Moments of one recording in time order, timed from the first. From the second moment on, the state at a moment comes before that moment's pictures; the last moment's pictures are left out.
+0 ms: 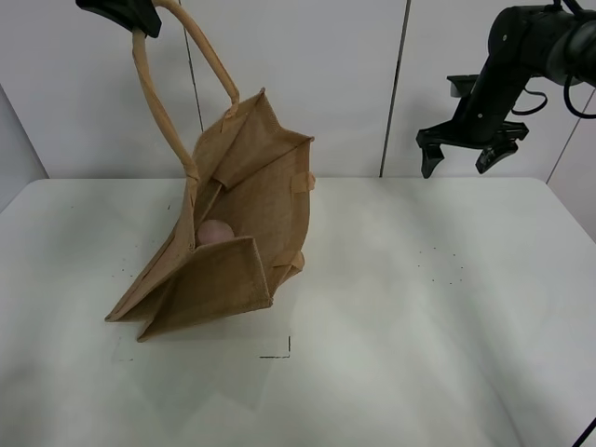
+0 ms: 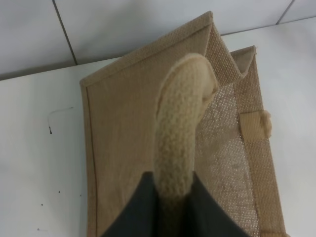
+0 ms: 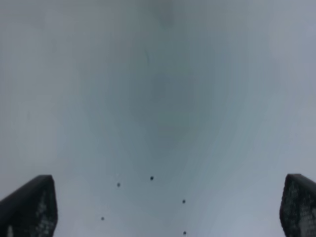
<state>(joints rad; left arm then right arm) -0.30 1.78 -2.14 0.00 1.17 -0.09 0.07 2.26 -2.13 0.03 1.21 -0.09</state>
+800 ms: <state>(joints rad) -0.30 1.78 -2.14 0.00 1.17 -0.09 0.07 1.52 -1.23 0.00 1.21 -0.06</state>
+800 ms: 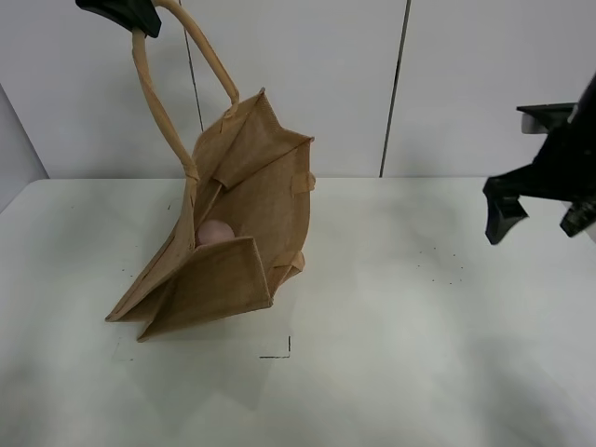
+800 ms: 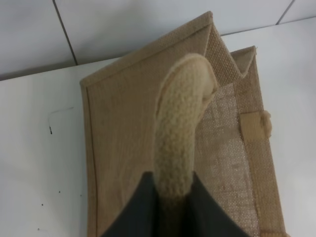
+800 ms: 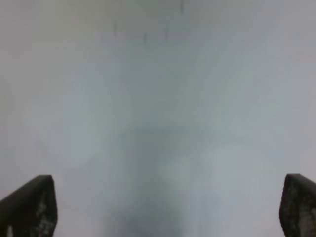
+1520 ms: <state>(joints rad) -0.30 1.78 -2.14 0.00 1.17 -0.08 0.07 0.38 -0.50 0.01 1.03 -0.04</state>
